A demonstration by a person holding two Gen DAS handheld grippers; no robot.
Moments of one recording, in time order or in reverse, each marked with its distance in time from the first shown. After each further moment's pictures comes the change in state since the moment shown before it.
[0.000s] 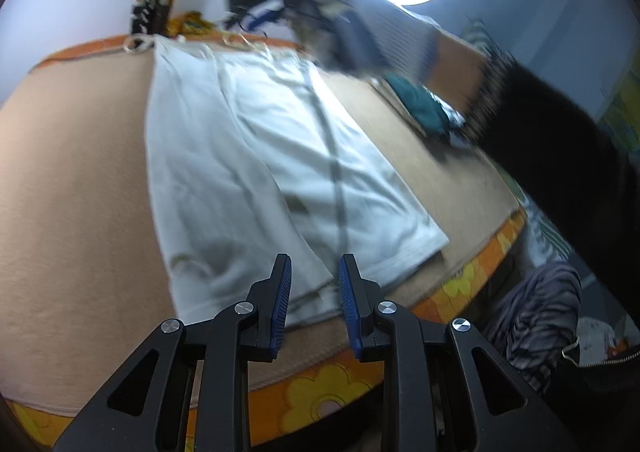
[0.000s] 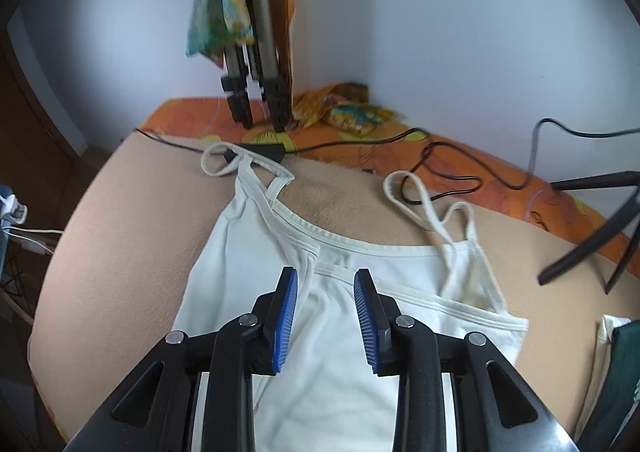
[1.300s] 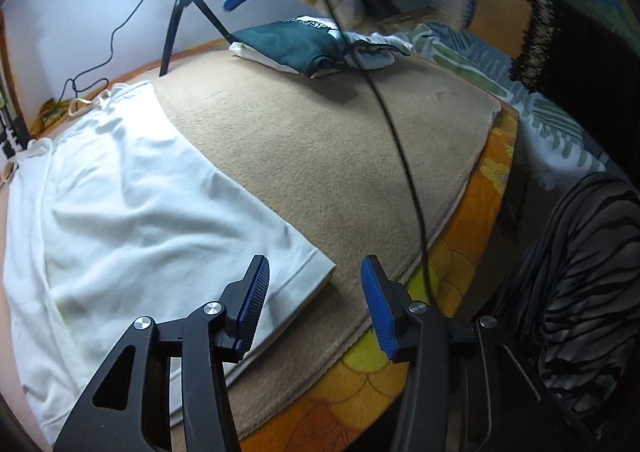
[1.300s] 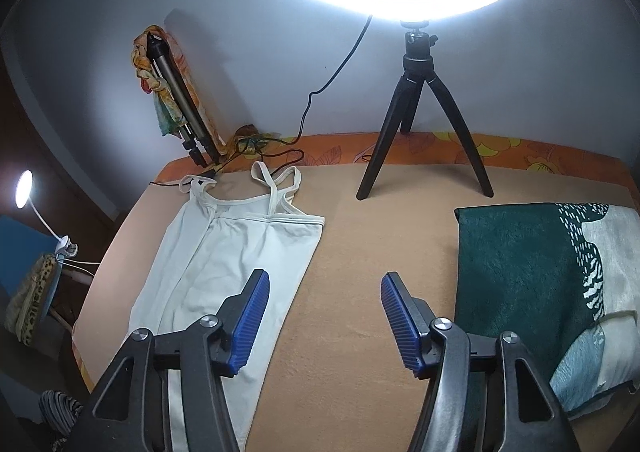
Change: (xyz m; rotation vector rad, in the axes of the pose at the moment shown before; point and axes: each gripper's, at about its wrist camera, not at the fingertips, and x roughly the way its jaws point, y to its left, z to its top) left arm 0.118 -0.161 -0.007 0.449 0.093 0.025; right arm -0.118 -0.212 -0.121 0.199 -0.149 0.148
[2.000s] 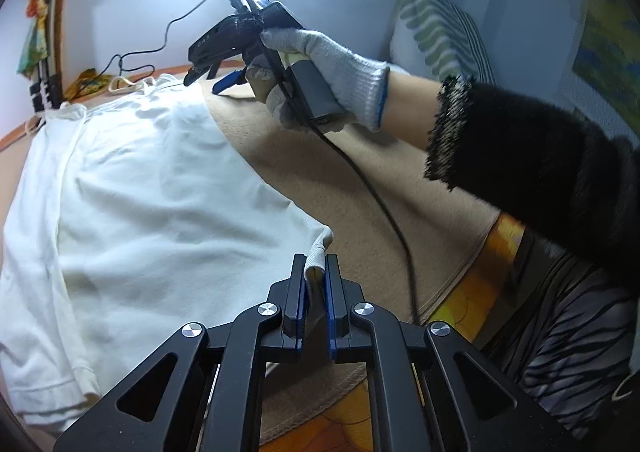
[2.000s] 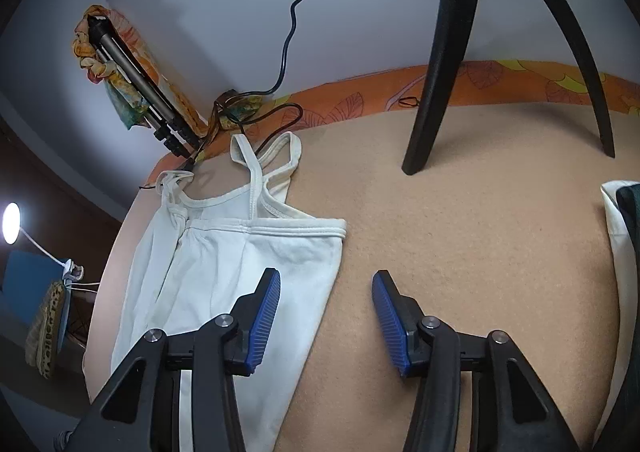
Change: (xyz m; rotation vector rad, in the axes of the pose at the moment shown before) left arm -0.013 0.028 -0.009 -0.218 -0.144 0.004; right arm 0.143 -0.001 0.012 0.120 0.087 0.133
